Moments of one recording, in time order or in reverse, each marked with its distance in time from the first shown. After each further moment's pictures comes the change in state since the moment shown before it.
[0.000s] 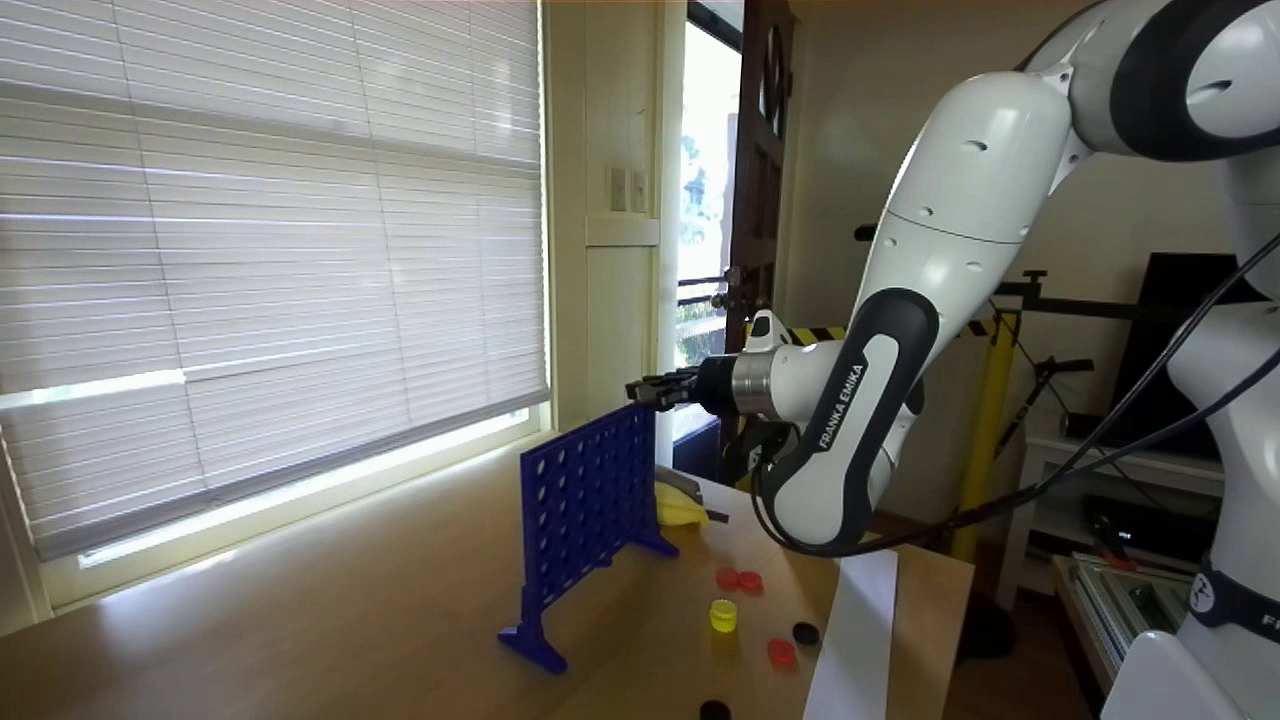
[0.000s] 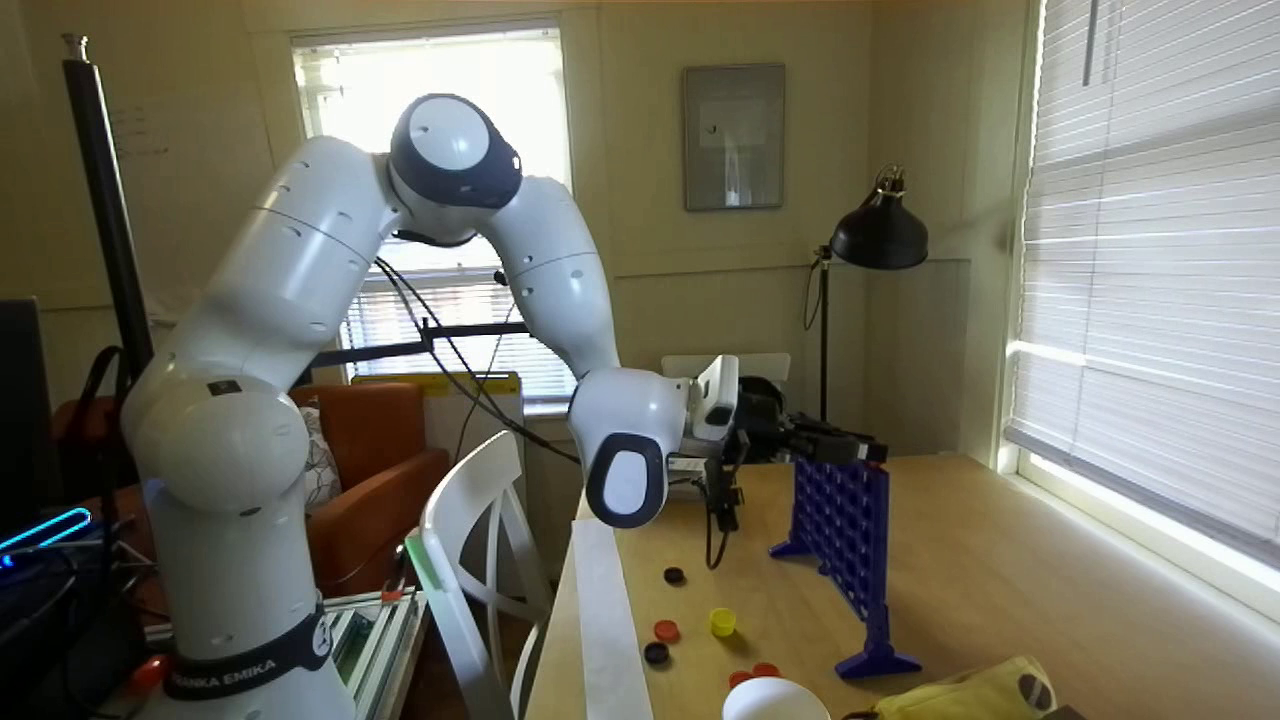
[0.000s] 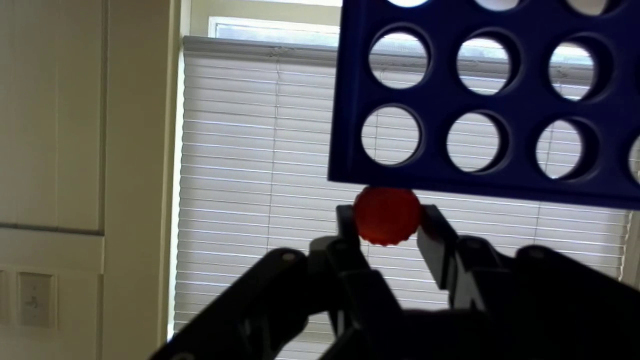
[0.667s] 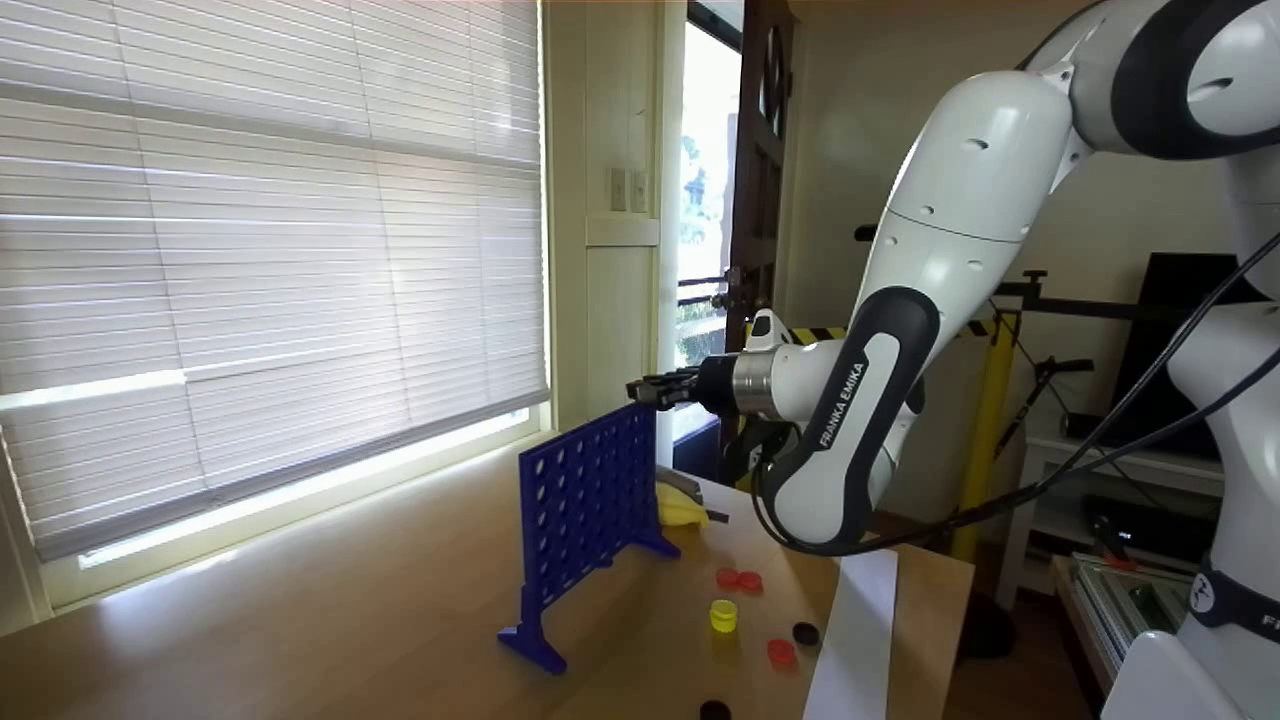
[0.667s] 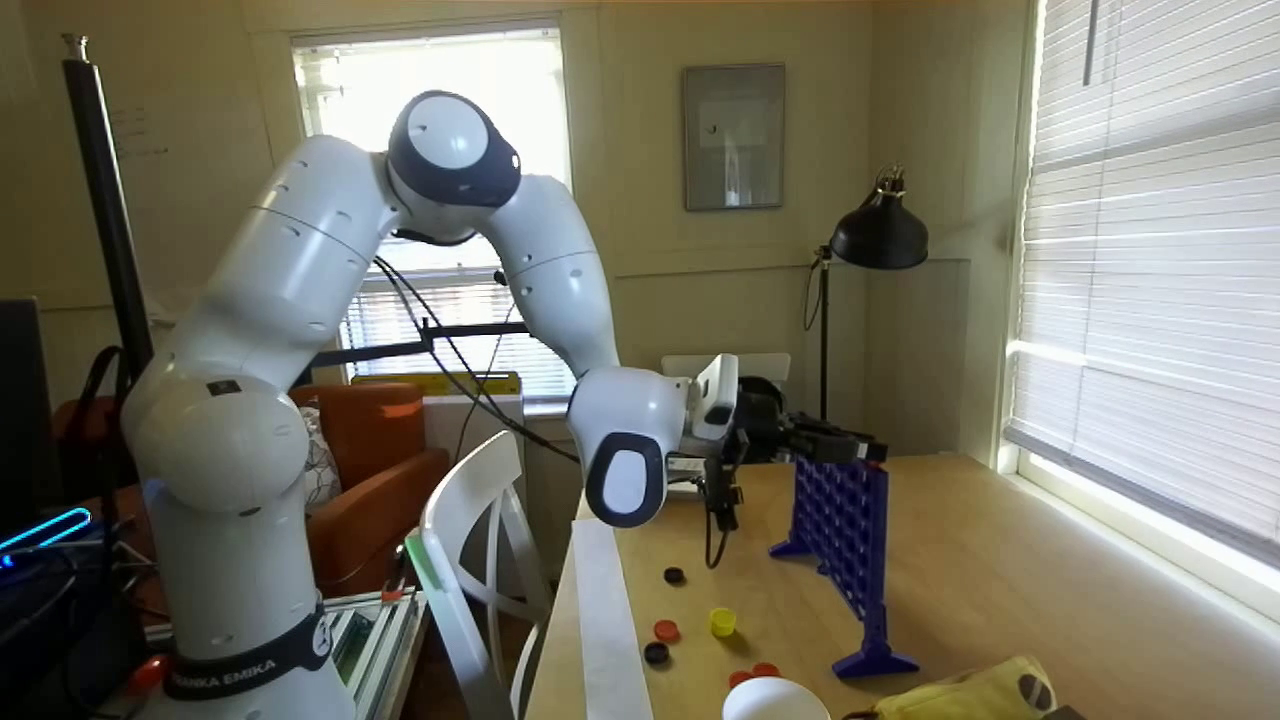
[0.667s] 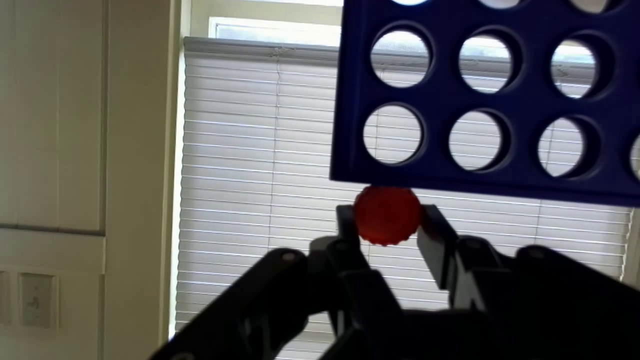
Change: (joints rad) arm -0.003 -0.005 0.003 -0.002 0.000 0.000 0.000
